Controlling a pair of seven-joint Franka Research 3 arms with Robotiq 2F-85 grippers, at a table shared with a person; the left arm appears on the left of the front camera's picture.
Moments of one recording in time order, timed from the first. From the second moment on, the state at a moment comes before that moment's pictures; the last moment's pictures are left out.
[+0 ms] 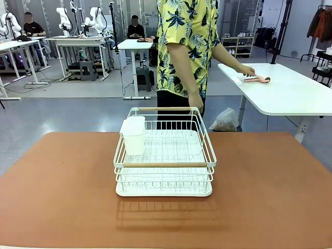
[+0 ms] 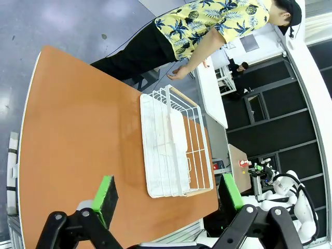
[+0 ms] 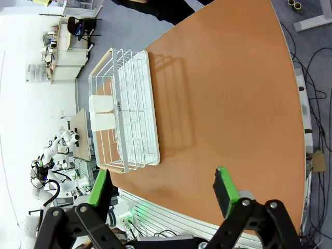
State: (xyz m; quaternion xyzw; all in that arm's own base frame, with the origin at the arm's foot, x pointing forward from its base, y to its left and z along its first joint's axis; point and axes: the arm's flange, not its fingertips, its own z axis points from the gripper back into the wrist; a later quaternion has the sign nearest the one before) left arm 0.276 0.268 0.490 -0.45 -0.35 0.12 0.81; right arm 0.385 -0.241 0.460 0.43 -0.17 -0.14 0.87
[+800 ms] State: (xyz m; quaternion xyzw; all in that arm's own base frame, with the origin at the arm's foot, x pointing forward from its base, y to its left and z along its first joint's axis) left arm 0.276 0.268 0.490 -0.45 -0.35 0.12 0.81; right arm 0.385 -0.241 0.460 0.43 -0.17 -0.14 0.87
